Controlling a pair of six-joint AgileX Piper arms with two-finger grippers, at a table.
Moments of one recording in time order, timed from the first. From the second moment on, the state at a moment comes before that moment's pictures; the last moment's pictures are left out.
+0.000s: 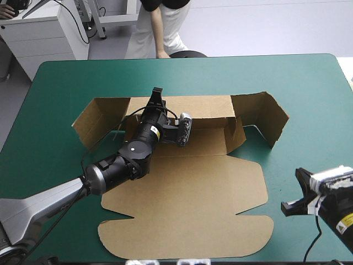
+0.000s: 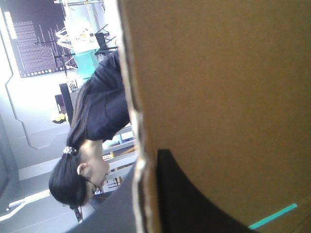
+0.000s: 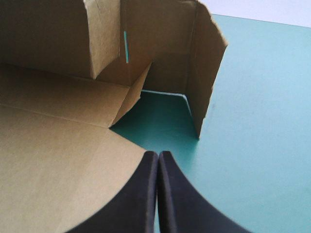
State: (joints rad) left arm -0.85 1.53 -1.09 1.43 0.57 0.01; right arm 0.32 0.39 -0.63 -0.10 0.68 0.08
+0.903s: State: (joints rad) left arm -0.85 1.57 -1.09 1.45 0.61 0.00; right arm 0.32 1.27 -1.38 -0.15 0.75 -0.05
